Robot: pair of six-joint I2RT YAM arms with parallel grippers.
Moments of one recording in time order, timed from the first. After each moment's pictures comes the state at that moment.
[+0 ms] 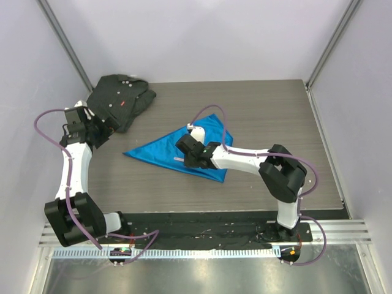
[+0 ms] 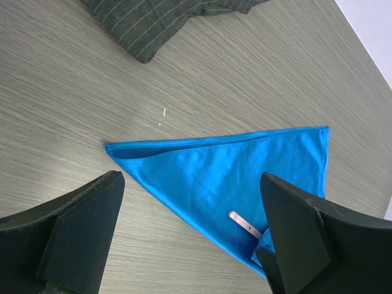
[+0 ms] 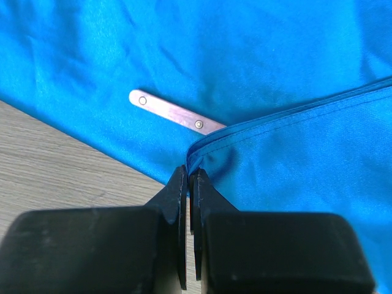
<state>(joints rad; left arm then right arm) 0.29 1.28 1.06 -0.48 0.27 -0.53 0.97 1.88 1.29 -0.35 0.34 0.83</state>
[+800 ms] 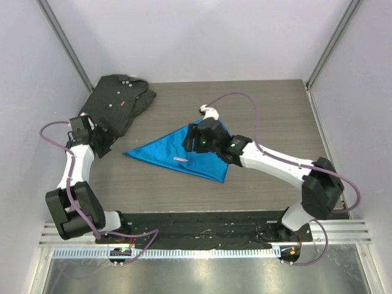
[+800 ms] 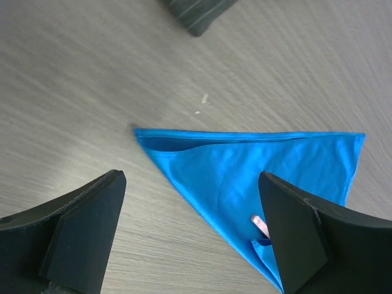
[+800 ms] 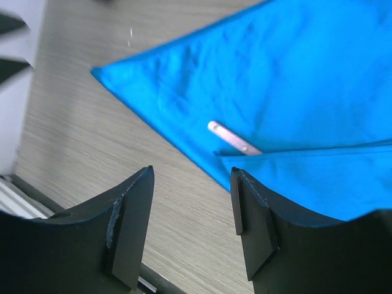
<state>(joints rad) 0.31 1.34 0.95 -0.42 0.25 -0.55 0.90 1.61 1.22 -0.22 0.20 0.68</state>
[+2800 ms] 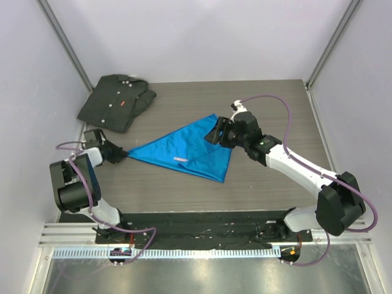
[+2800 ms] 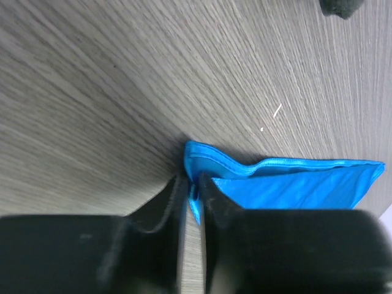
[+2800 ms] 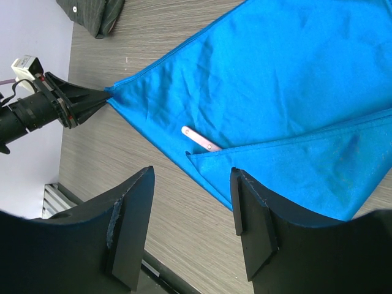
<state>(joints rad) 0.31 1.60 0.74 -0.12 0.28 -0.77 0.59 1.36 0.97 -0.12 -0.11 0.71</state>
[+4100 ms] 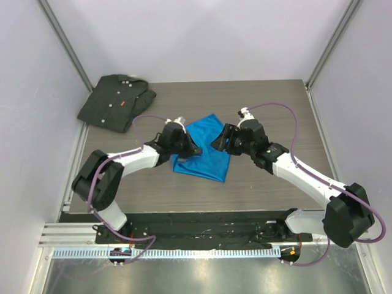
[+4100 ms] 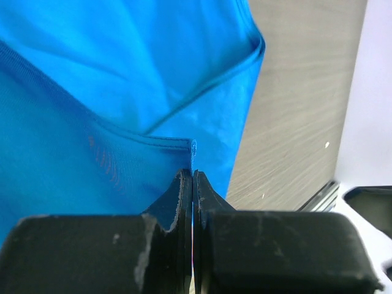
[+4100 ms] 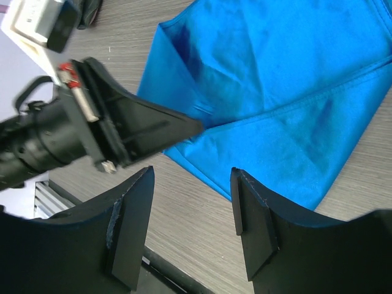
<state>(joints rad) -0.58 1.63 0.89 0.09 0.20 -0.89 0.57 1.25 0.85 -0.14 -0.09 0.72</state>
